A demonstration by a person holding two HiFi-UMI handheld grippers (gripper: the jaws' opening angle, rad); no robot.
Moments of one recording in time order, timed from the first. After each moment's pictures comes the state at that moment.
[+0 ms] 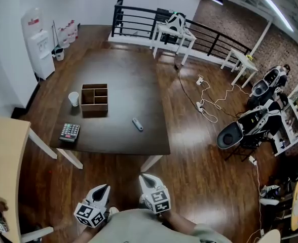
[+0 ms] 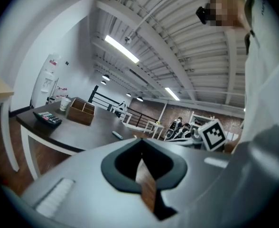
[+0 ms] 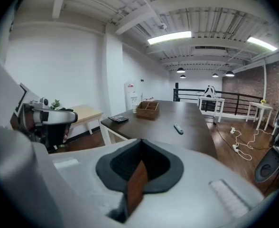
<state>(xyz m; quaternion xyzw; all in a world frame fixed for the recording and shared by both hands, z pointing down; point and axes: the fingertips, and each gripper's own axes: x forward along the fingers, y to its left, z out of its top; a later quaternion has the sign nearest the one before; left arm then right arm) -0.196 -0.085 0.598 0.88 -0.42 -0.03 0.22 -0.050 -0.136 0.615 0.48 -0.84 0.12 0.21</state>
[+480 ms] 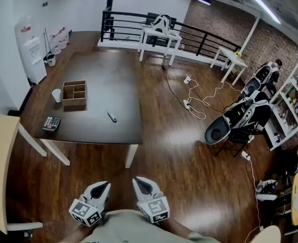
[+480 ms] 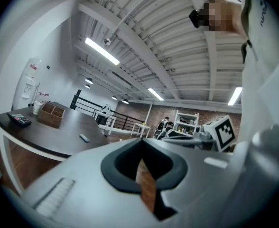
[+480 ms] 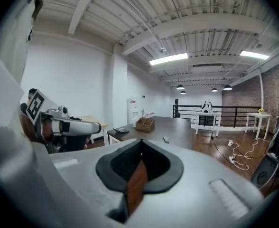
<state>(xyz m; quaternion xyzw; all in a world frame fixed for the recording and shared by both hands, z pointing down) -0.068 -0.016 0.540 0.92 -0.36 -0.04 0.16 0.030 -0.031 0.534 0.48 -0.87 0.05 0.12</state>
